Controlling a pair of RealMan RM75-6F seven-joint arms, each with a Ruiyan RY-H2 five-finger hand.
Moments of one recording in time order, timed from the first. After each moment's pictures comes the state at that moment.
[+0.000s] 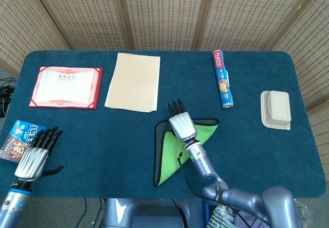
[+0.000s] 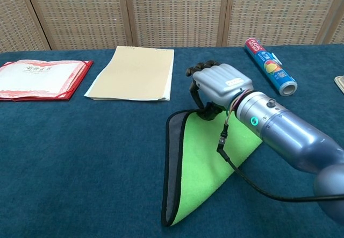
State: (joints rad) left arm -0.16 -1.26 0.03 -1.54 1.55 1.38 0.09; right arm 0.79 -1.98 0.28 -1.04 -1.25 1.05 -0.53
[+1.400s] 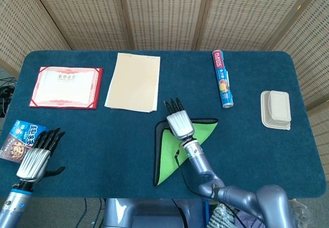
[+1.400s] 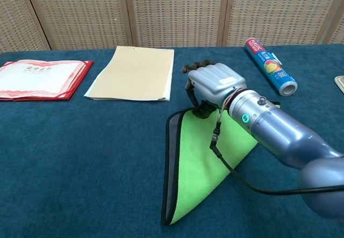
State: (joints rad) left arm -0.17 -1.26 0.03 -1.54 1.56 1.37 0.09; right arm 0.84 -2.02 0.29 -0.98 -1.22 1.03 -0.52
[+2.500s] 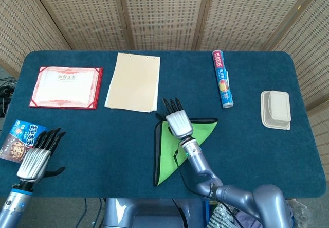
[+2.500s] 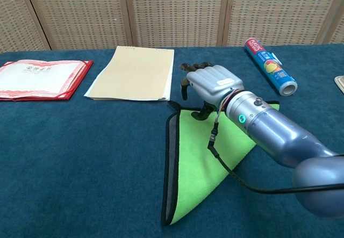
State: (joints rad) left arm -0.17 -1.26 0.04 -1.54 1.56 1.37 0.09; right arm 0.85 -2.04 0.30 -0.94 -1.21 1.02 -0.49
